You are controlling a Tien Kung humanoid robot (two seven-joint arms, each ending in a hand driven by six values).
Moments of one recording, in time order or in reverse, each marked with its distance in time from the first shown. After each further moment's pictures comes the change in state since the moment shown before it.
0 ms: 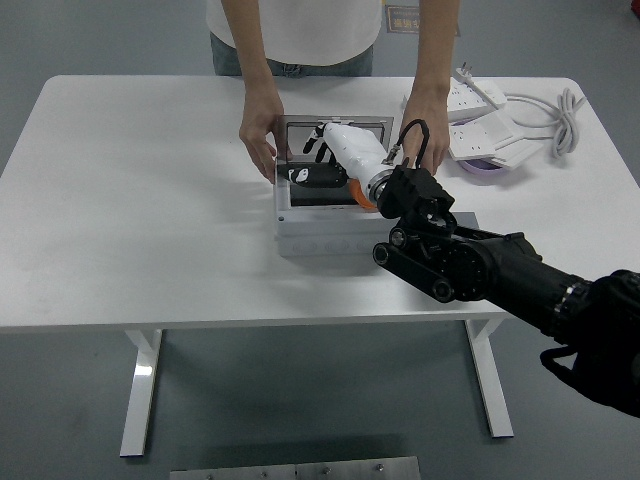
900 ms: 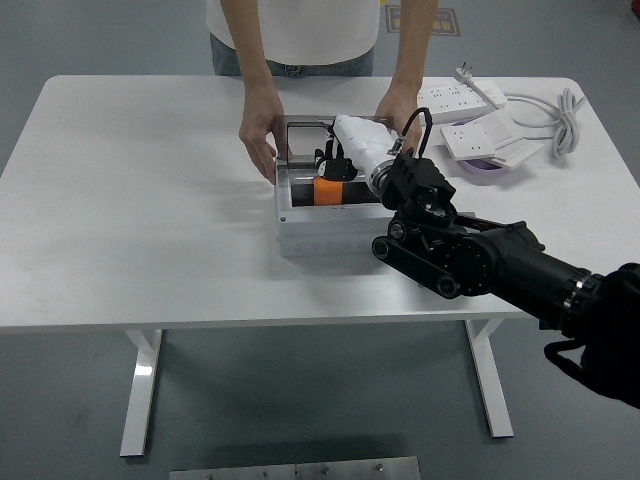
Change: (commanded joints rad) left arm 0.024 -0.004 0.003 -0.010 -0.006 0.008 0.016; right arm 0.024 -0.034 0.038 0.096 -0.081 0.073 -0.180
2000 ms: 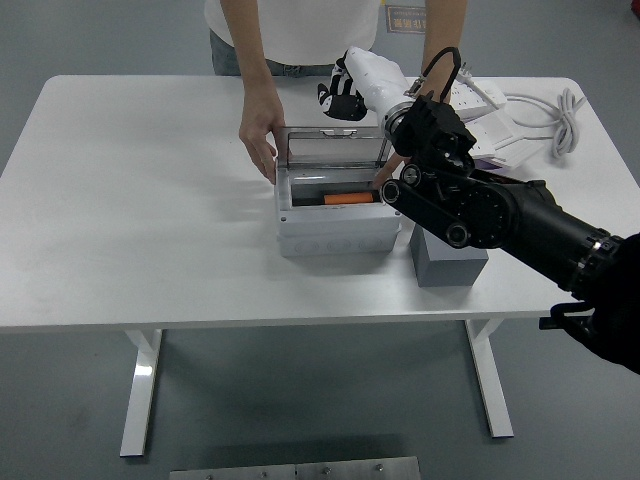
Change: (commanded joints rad) left arm -0.013 -0.006 -0.010 -0.001 0.025 -0.009 0.001; right arm 0.108 -0.016 0.034 -0.067 0.105 -0.045 0.103
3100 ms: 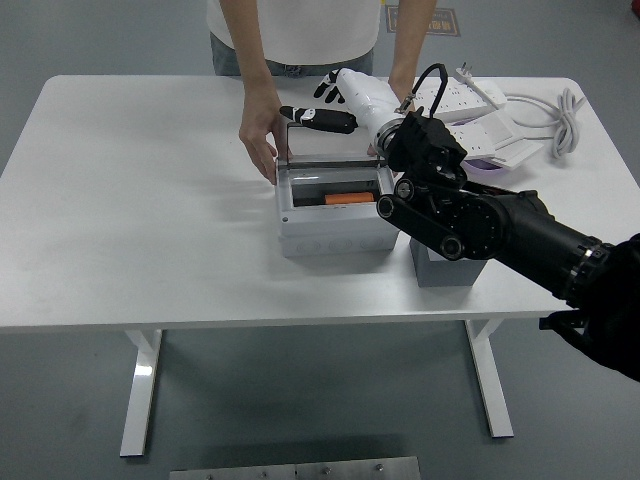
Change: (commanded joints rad) left arm -0.006 -0.004 -0.004 0.001 0.015 -0.006 -0.004; right arm -0.022 0.014 -0.052 -0.003 0.013 0.015 -0.002
